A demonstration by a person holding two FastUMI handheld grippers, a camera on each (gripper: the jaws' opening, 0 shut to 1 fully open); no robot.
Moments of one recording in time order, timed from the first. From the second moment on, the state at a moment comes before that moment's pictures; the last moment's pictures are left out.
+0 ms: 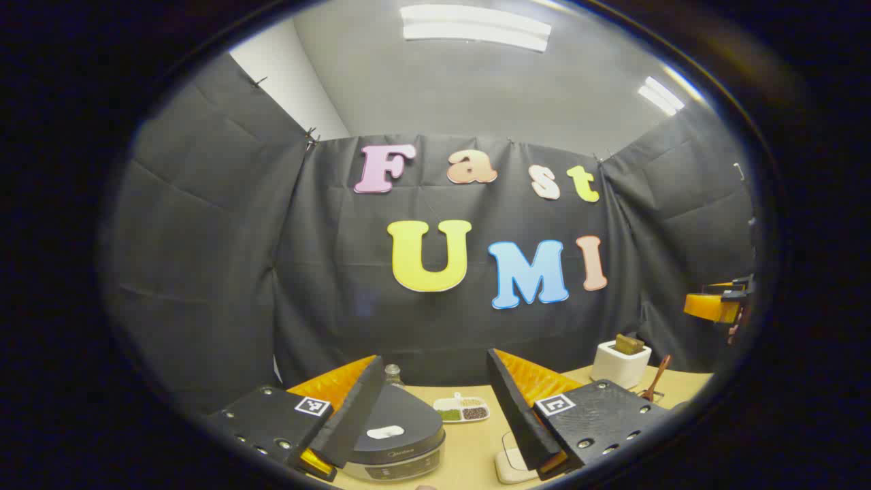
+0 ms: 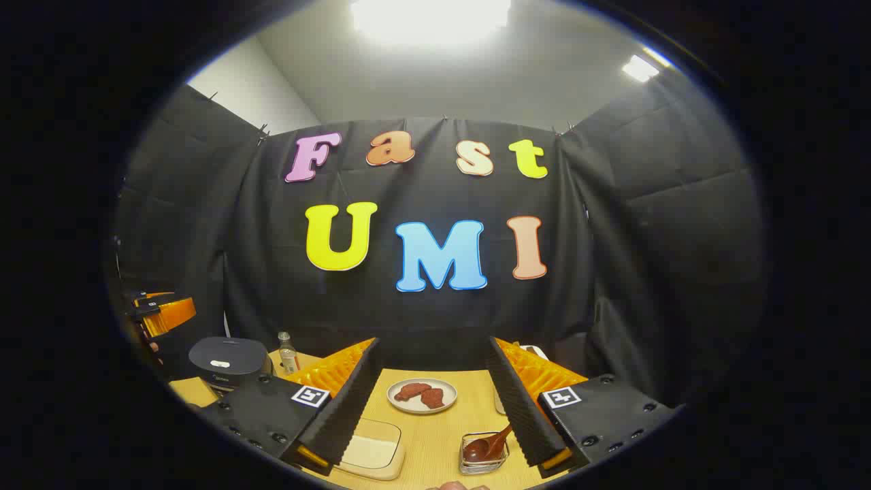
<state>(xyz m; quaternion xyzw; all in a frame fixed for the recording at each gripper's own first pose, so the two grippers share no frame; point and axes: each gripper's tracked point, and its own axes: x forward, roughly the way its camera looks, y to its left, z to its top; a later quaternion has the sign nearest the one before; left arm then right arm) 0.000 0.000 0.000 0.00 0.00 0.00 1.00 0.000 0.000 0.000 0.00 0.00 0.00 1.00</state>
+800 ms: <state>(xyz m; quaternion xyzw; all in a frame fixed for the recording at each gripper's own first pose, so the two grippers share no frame) 0.001 -0.020 -0.025 -0.02 0.01 -0.02 1.00 -0.009 -0.005 -0.004 -0.01 0.00 -0.01 1.00</state>
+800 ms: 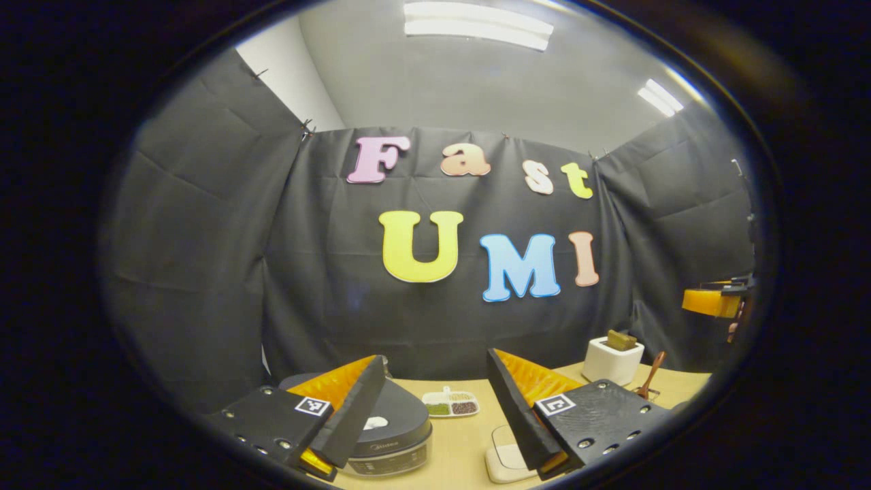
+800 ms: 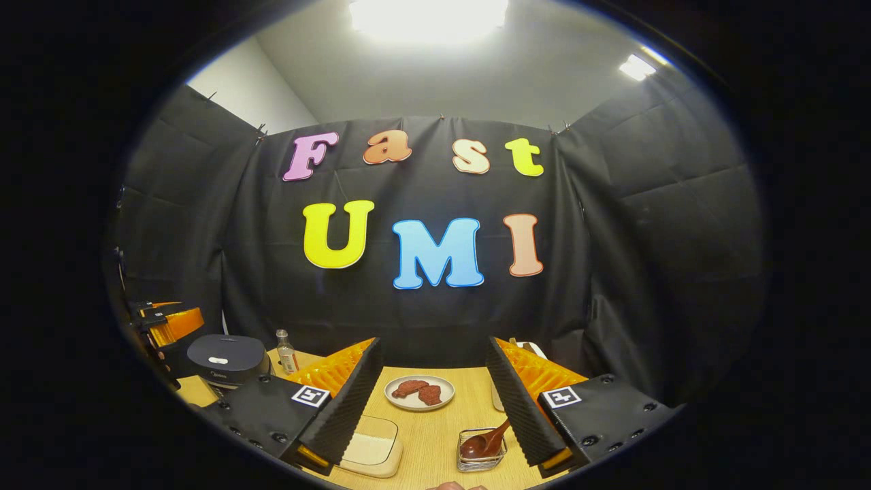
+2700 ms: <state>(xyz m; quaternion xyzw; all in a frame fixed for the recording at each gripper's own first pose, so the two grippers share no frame) 0.074 0.094 -0.105 -0.15 0.24 -0.03 0.96 -0.024 0.005 -0.042 0.01 0.01 0.05 1.00</state>
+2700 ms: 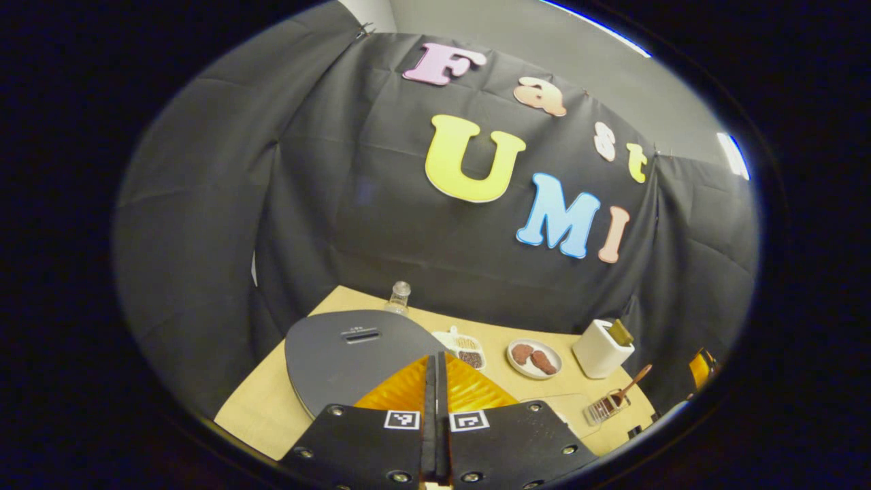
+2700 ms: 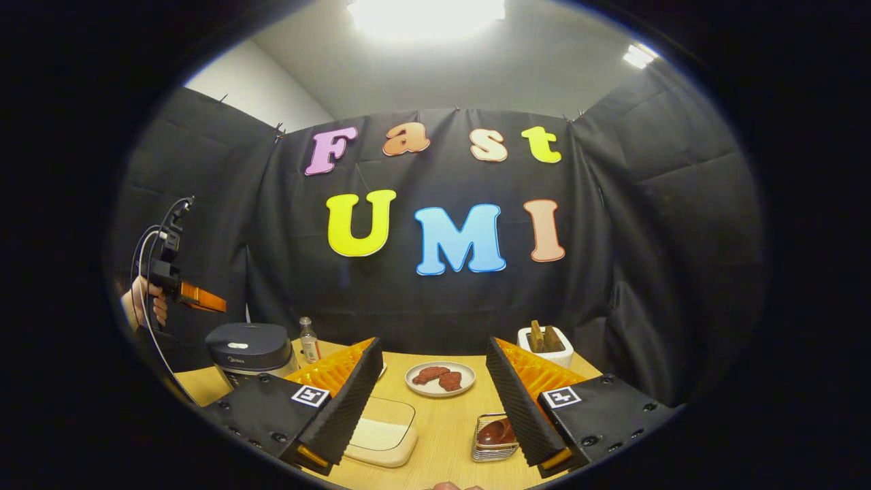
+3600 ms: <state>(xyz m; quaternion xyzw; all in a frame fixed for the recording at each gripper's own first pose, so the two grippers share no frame) 0.074 0.080 -0.188 -0.03 0.34 -0.01 0.94 -0.019 -0.012 -0.053 0.04 0.00 0.05 1.00</state>
